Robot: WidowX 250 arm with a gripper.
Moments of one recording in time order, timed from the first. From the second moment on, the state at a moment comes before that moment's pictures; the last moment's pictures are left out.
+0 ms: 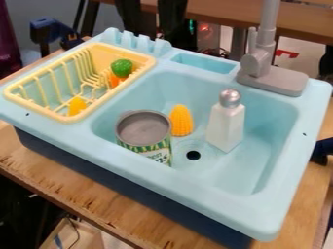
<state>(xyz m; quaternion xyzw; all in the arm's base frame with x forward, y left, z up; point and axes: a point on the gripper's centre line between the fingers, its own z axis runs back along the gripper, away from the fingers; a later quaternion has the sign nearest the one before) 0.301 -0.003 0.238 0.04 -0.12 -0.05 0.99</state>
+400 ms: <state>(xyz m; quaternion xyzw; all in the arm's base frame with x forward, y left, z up) 0.303 0.009 0.230 0.02 -0.11 -0.06 0.99</state>
